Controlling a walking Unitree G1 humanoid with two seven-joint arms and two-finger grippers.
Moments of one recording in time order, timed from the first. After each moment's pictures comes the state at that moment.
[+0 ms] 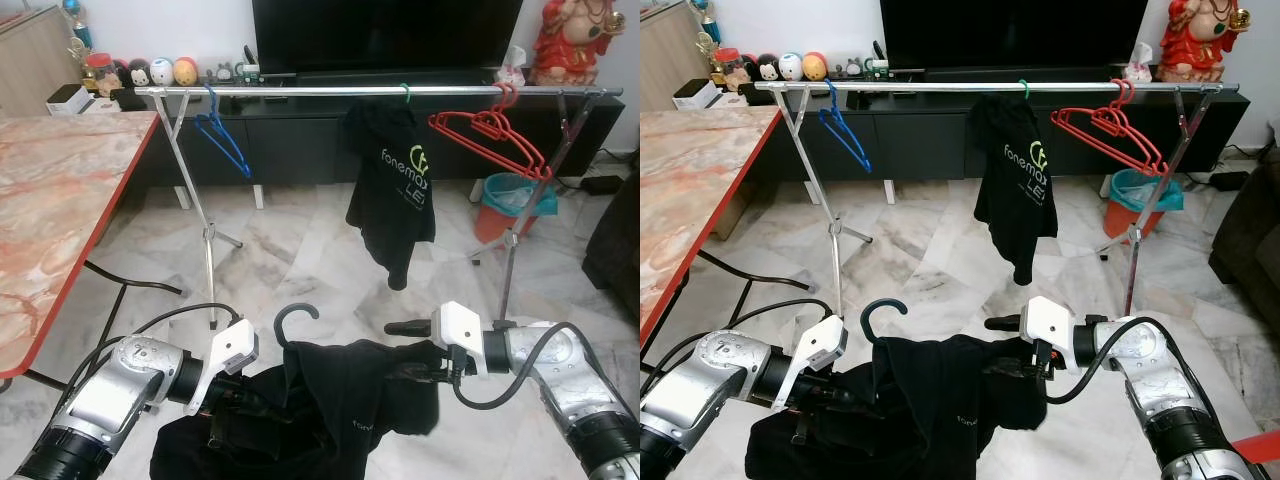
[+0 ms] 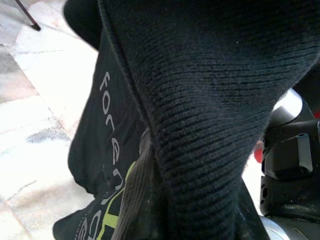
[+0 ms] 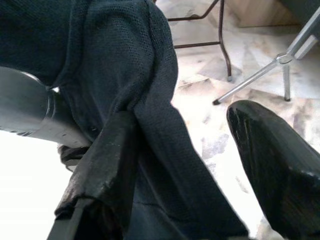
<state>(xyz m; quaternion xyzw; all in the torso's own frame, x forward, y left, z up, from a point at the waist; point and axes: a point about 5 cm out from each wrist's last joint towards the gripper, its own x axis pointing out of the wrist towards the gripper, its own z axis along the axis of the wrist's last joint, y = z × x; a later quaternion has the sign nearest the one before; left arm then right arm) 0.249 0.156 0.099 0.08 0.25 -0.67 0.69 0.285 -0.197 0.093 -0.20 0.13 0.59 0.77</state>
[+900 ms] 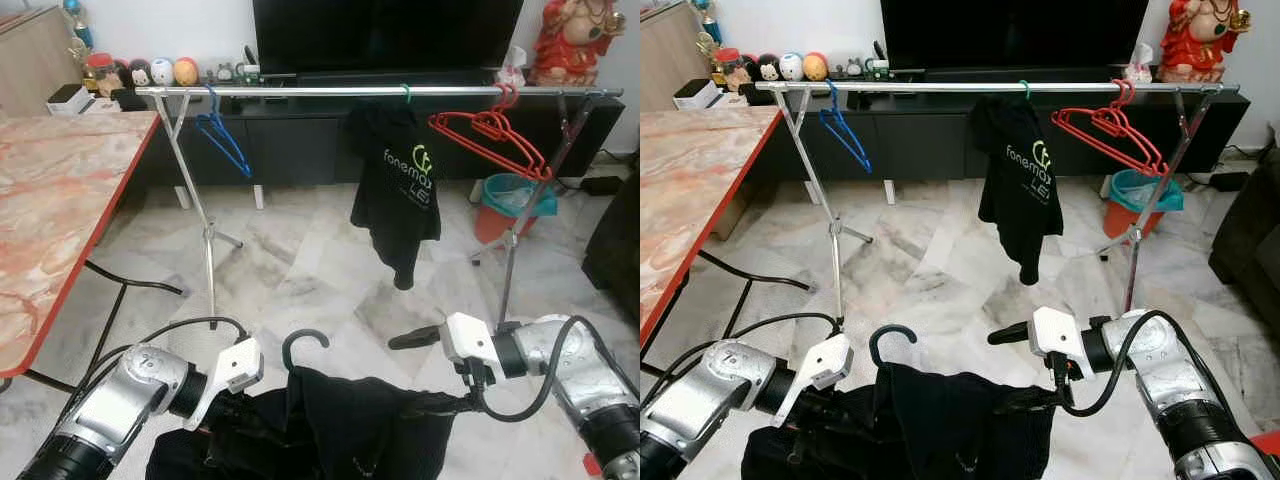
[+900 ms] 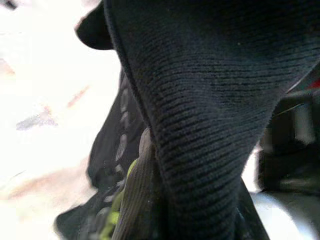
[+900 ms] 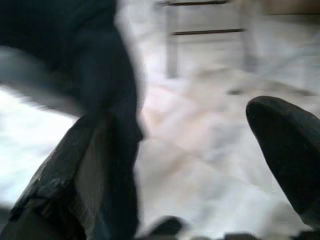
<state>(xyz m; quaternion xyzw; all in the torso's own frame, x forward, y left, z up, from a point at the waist) 0.241 0.156 0.081 0.12 0.28 -0.68 0.67 0.291 -0.210 0.105 -0.23 0.14 0.62 0.74</state>
